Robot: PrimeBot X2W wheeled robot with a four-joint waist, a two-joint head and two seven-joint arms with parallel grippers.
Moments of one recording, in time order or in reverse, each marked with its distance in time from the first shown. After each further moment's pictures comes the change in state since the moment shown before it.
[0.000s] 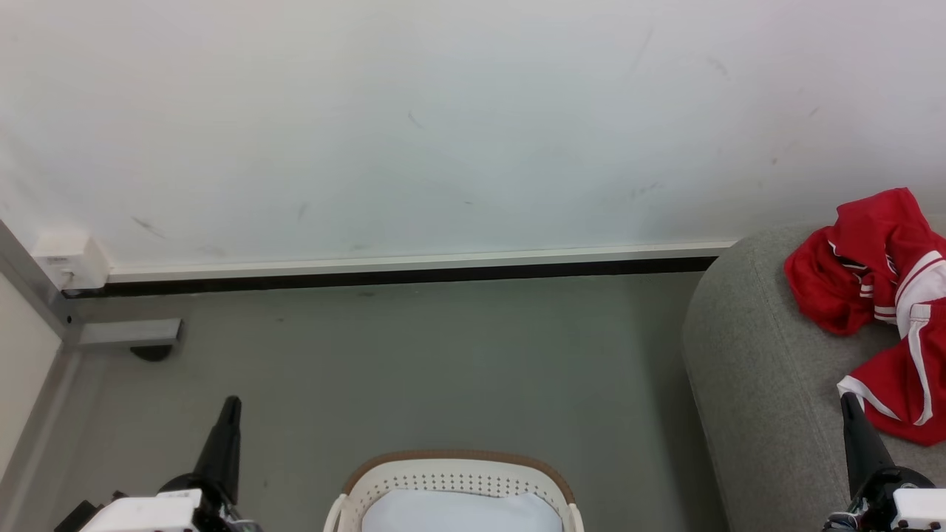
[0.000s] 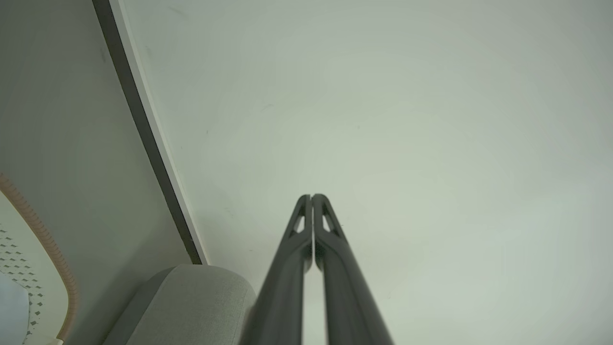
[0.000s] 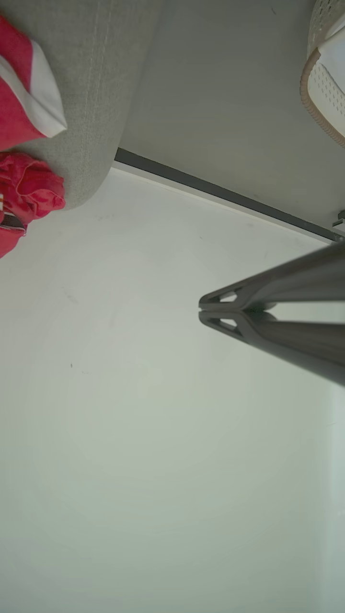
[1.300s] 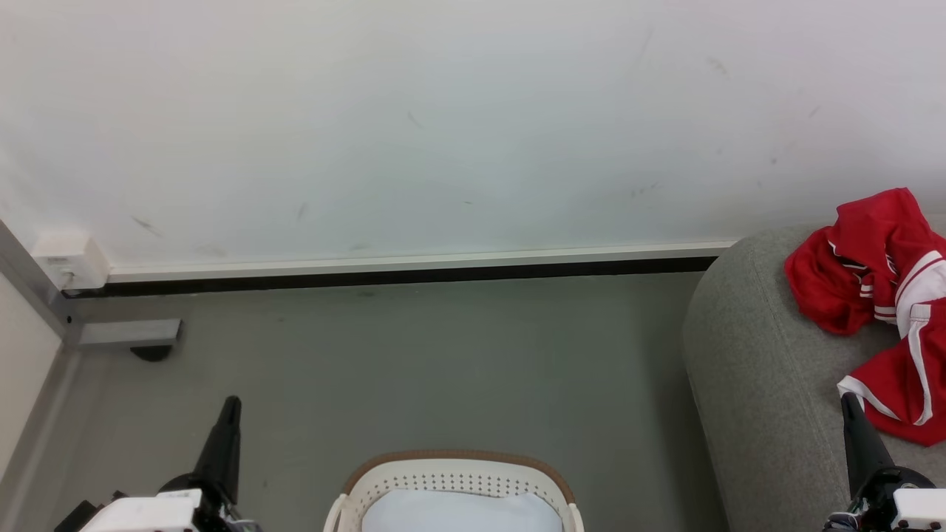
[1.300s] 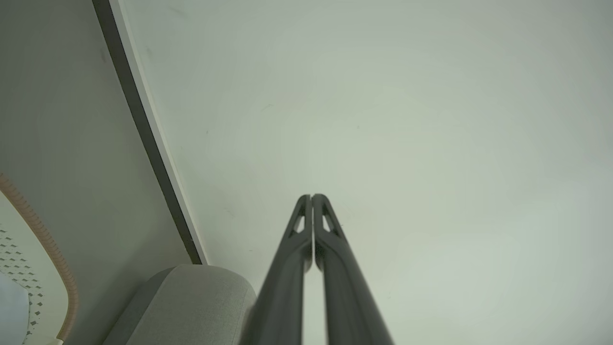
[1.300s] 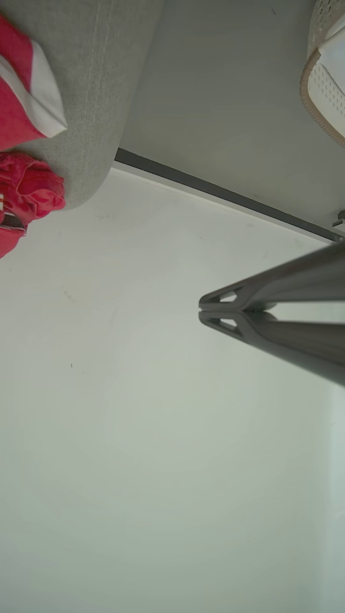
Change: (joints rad) left arm 0.000 0.000 0.000 0.000 0.000 0.000 0.000; right arm 0.000 0.003 -0.005 0.000 -0.004 0.000 0.005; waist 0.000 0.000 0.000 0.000
